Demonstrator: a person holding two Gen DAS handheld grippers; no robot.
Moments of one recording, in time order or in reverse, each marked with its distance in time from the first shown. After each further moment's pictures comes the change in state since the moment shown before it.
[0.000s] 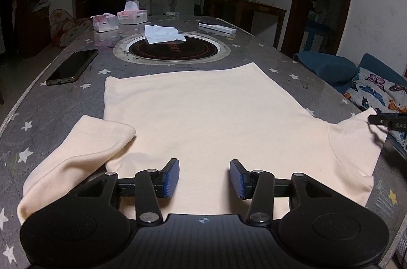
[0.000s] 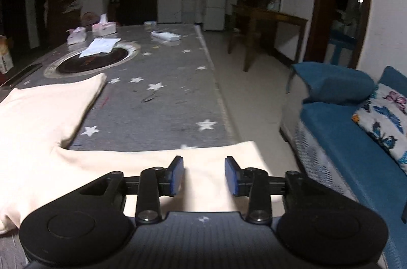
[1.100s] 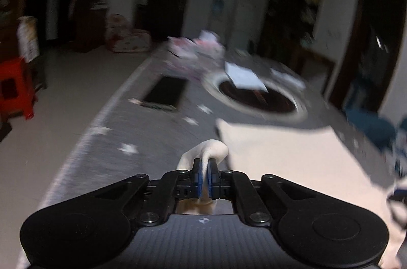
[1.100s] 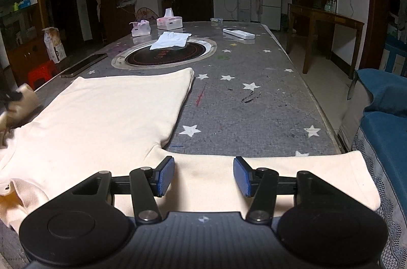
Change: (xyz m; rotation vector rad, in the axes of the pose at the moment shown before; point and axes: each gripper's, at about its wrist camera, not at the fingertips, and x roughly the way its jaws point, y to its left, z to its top) left arm -0.060 0.132 0.014 -0.262 -0.203 0.171; right arm 0.006 0.073 0.004 -0.068 0.018 0.240
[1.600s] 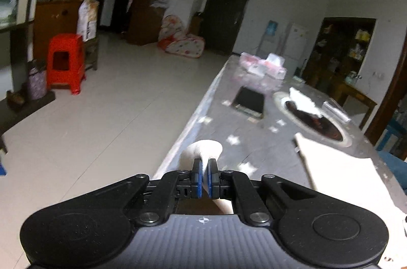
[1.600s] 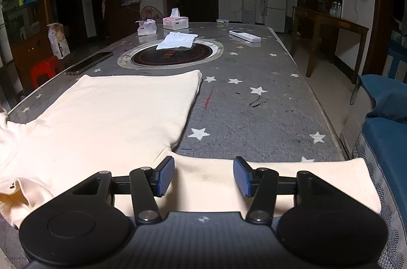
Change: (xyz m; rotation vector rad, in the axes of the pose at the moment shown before) left arm -0.053 0.089 -0.034 -0.156 -0.004 0.200; right arm -0.002 0.009 0.004 -0.033 0.002 0.004
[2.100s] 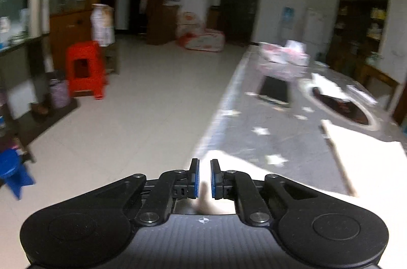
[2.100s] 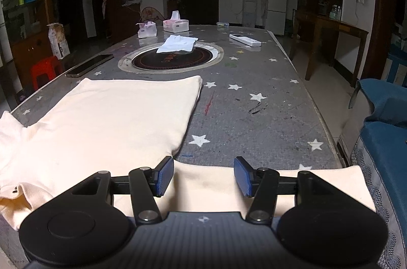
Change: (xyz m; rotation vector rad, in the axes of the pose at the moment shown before) left arm 0.013 -0.020 0.004 0.119 0.032 0.056; right arm -0.004 0.002 0.006 -0.007 -0.008 -0.004
